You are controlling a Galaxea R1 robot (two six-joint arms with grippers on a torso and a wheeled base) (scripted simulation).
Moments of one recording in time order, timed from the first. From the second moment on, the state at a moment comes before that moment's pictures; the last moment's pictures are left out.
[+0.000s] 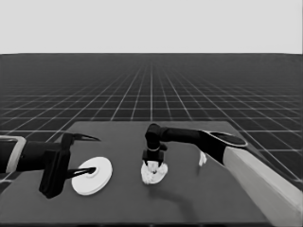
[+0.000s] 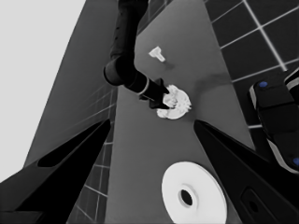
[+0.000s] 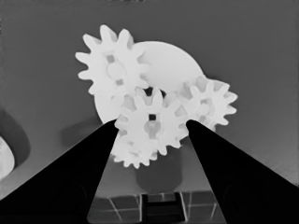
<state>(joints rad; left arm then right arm) -0.34 1.75 -0.42 0.31 0.68 0.35 -0.10 3.06 -1.76 -0.27 -1.50 1.43</state>
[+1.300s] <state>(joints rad) -0.34 1.75 -0.42 0.31 0.68 0.35 -0.11 3.06 -1.76 -0.27 -1.50 1.70</state>
